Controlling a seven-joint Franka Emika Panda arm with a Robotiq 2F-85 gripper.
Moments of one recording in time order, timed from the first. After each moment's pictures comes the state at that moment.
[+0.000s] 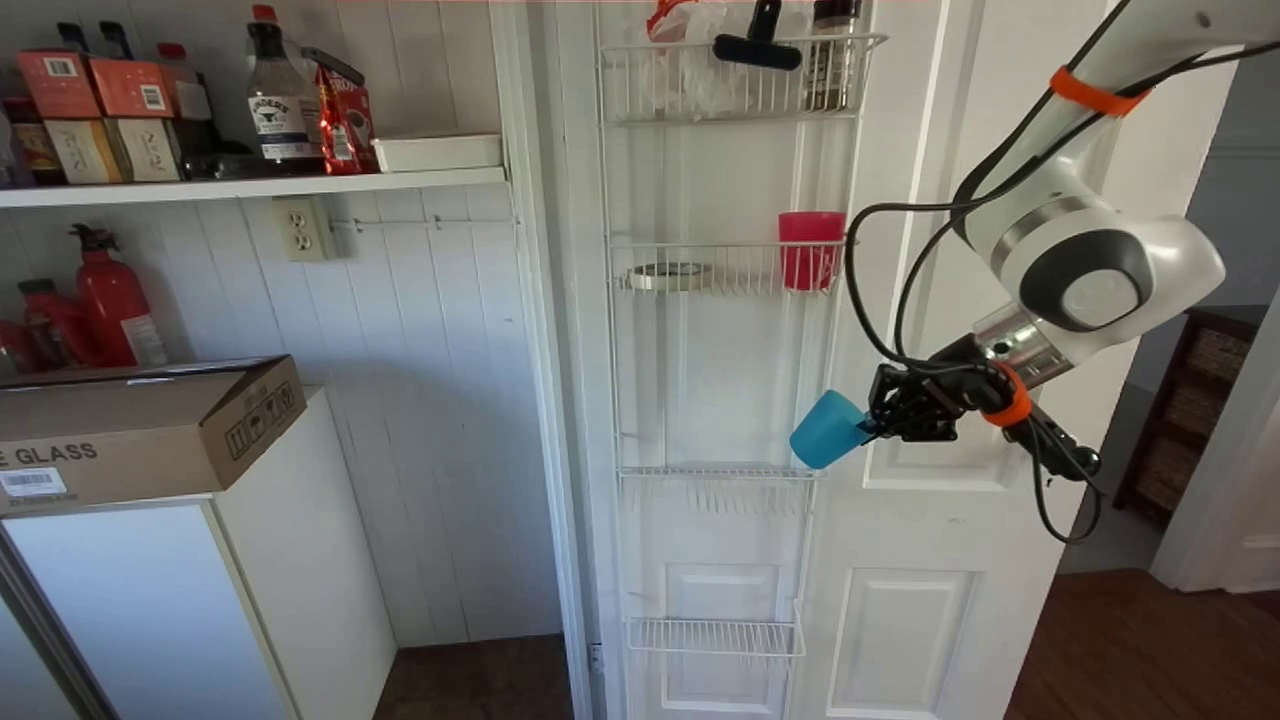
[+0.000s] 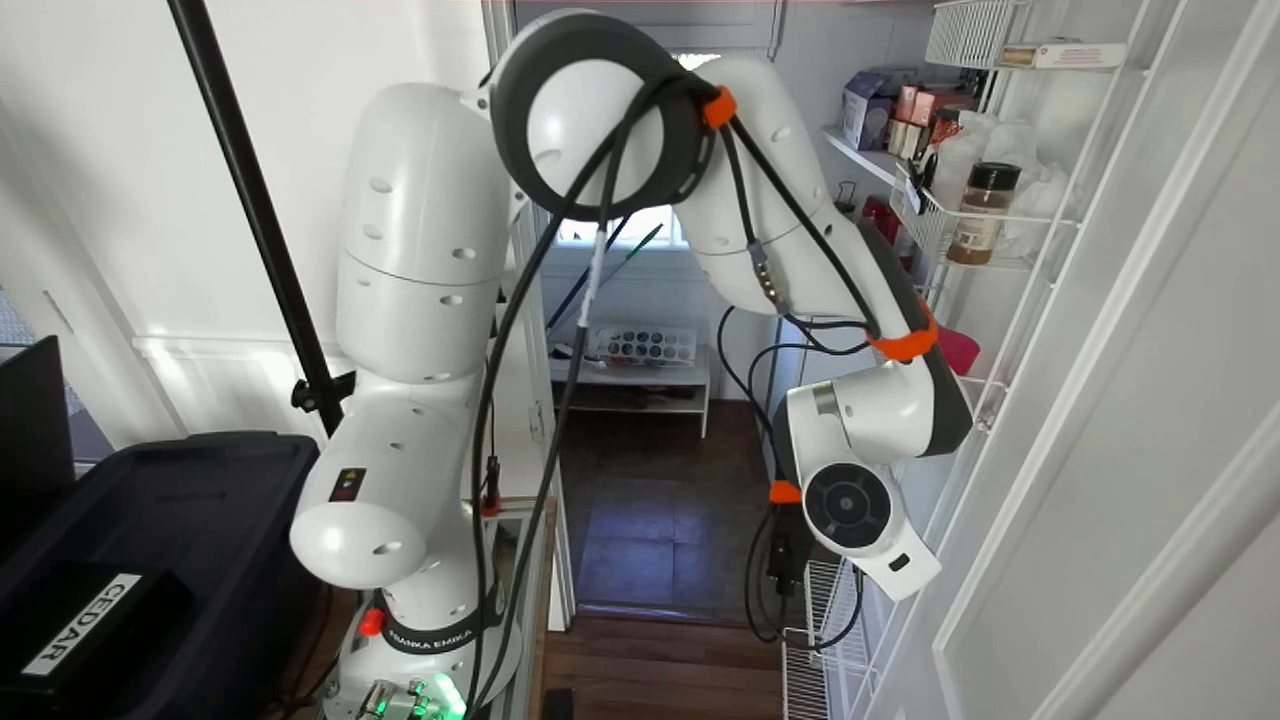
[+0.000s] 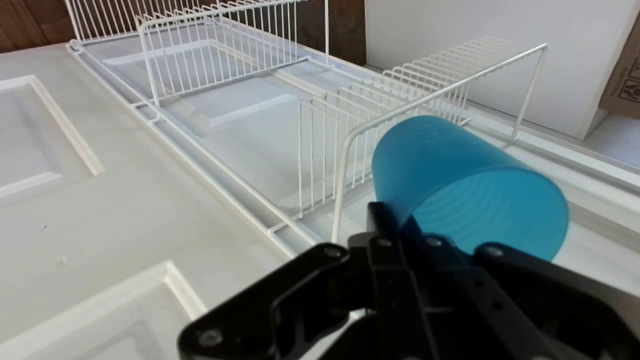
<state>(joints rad) 0.02 0.29 0.08 -2.37 1.84 2.66 -1.25</state>
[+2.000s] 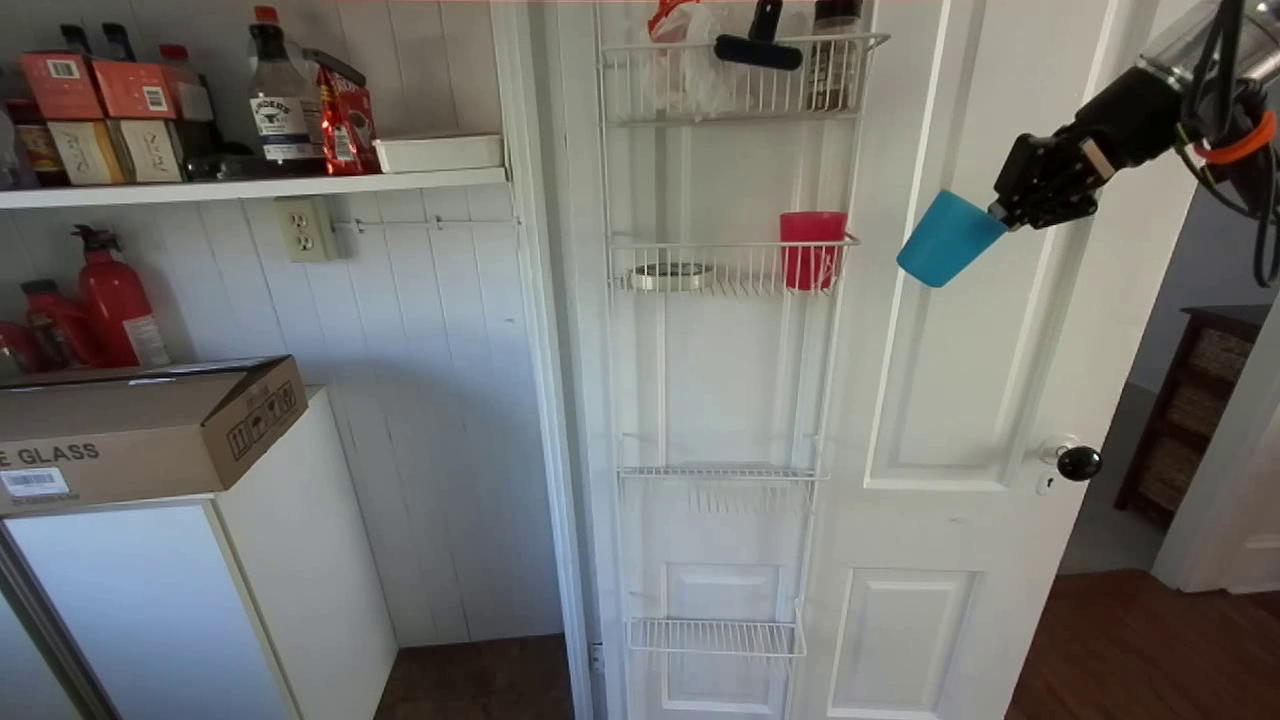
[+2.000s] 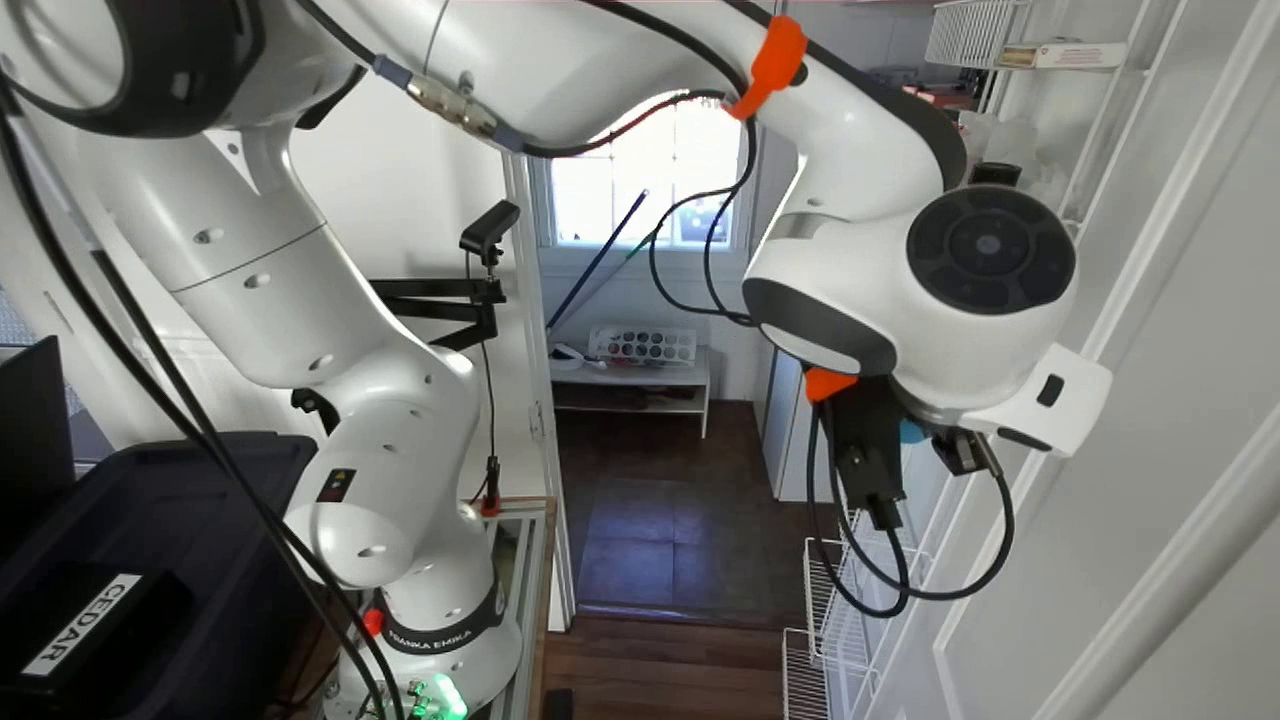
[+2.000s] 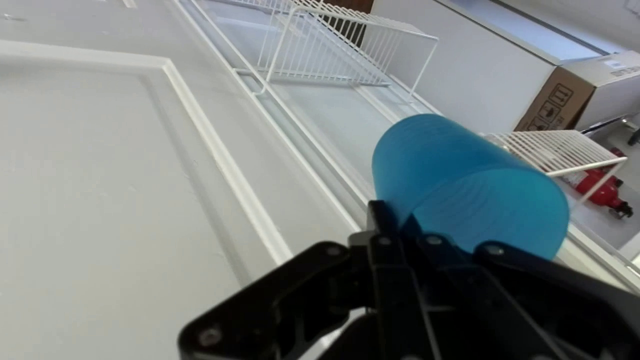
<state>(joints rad) -0.05 -0.34 -0.09 -2.49 0.88 2.39 -0.72</state>
